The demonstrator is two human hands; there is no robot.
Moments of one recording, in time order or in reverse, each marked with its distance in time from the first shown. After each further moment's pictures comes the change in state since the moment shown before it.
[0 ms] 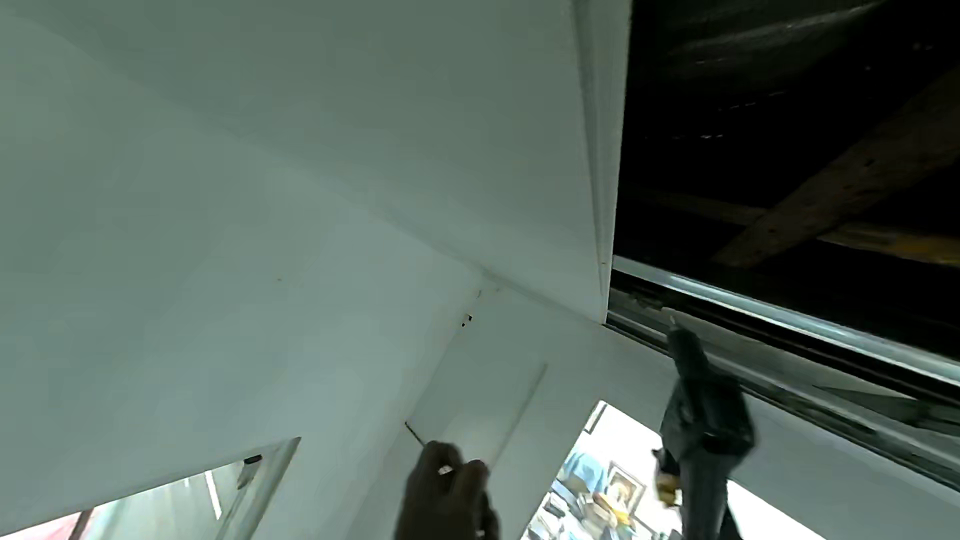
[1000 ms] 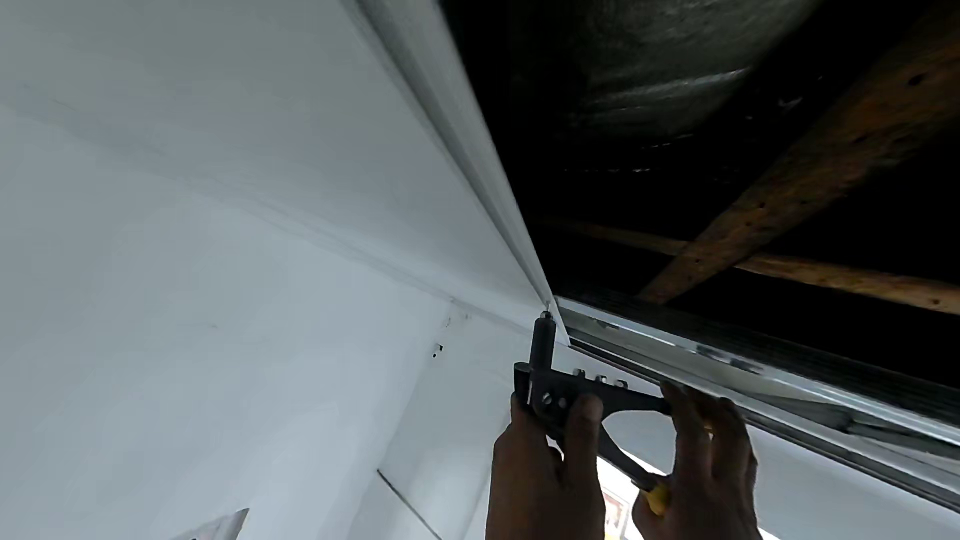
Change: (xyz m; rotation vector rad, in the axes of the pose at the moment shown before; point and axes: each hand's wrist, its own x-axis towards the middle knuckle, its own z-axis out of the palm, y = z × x) left_hand 0.060 0.018 0.117 0.296 -0.106 0.542; right_hand 0.091 0.011 -0.020 -0.652 0.366 -0.242
